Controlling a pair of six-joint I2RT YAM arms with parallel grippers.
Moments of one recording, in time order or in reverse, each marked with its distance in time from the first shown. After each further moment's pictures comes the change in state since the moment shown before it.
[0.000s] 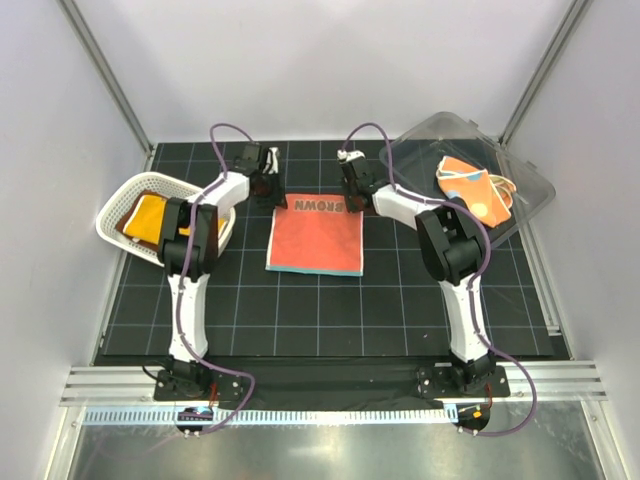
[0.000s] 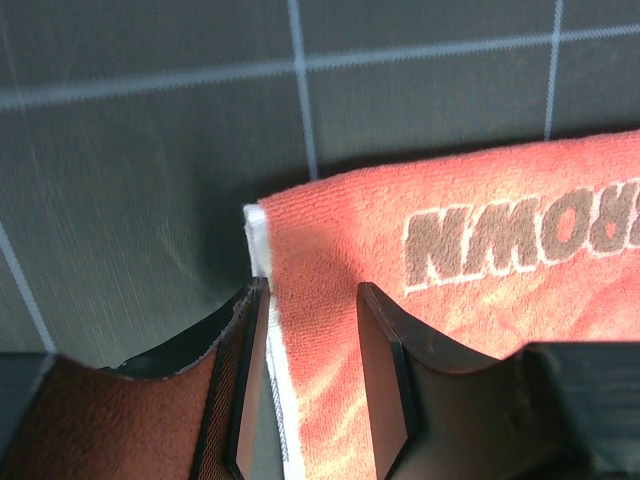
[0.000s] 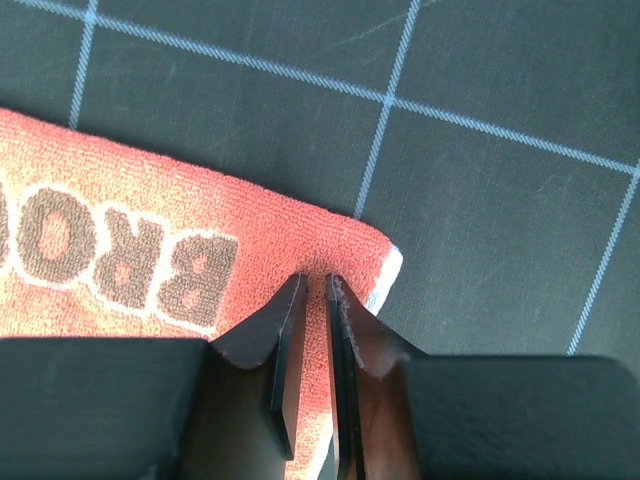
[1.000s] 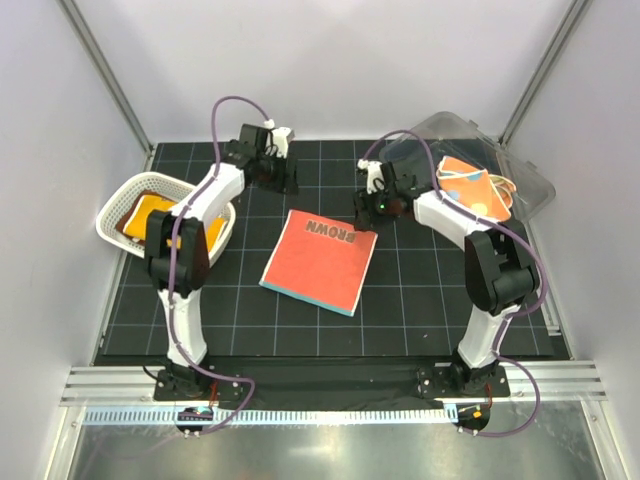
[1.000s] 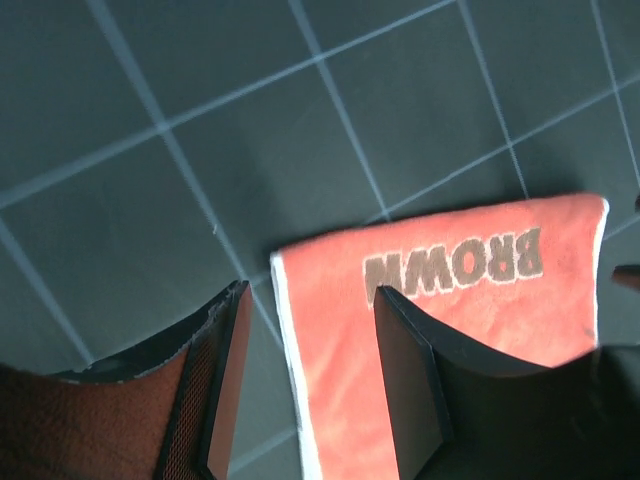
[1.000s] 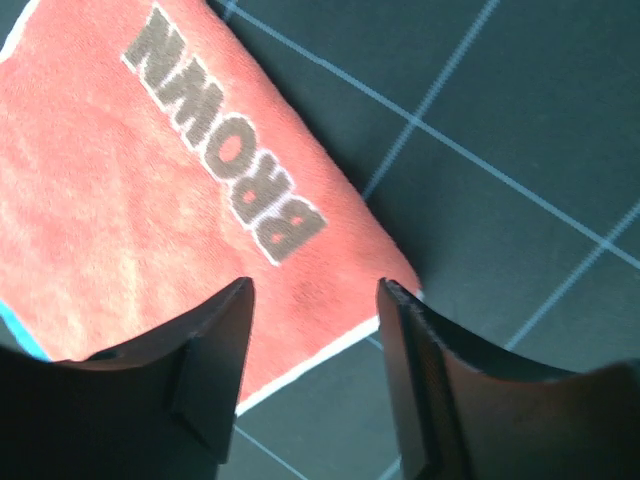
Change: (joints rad) left arm -0.049 -0.241 -0.051 -0.038 0.100 0.174; right arm -0.093 -0.394 -0.327 -0.132 -0.483 -0.135
